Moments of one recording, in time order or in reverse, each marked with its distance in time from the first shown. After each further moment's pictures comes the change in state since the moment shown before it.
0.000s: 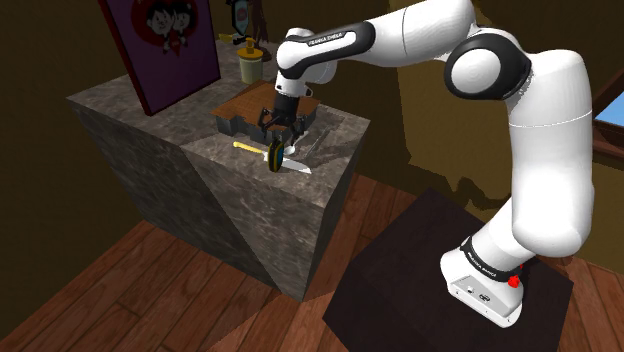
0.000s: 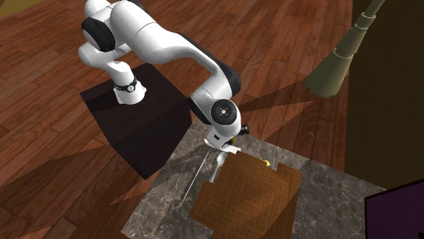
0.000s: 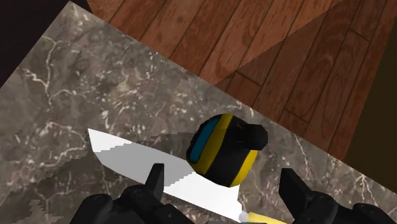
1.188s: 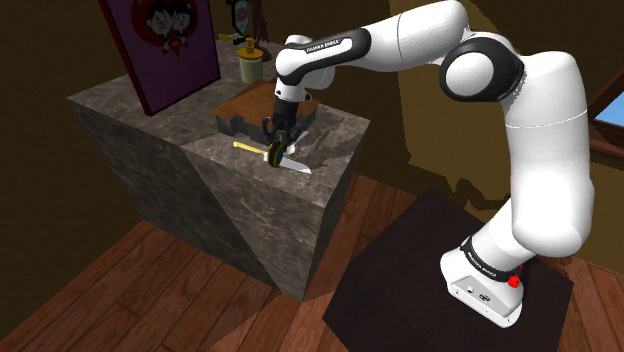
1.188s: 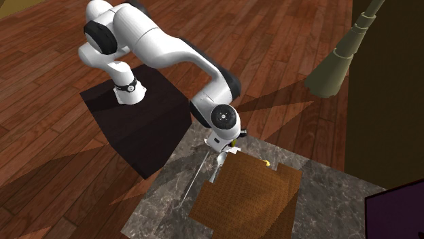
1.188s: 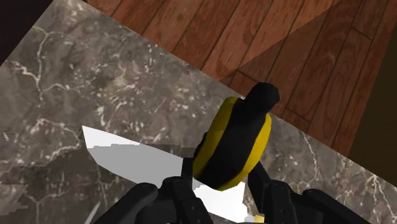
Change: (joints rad) arm 0.001 0.029 -0.001 0.001 0.001 0.026 -0.009
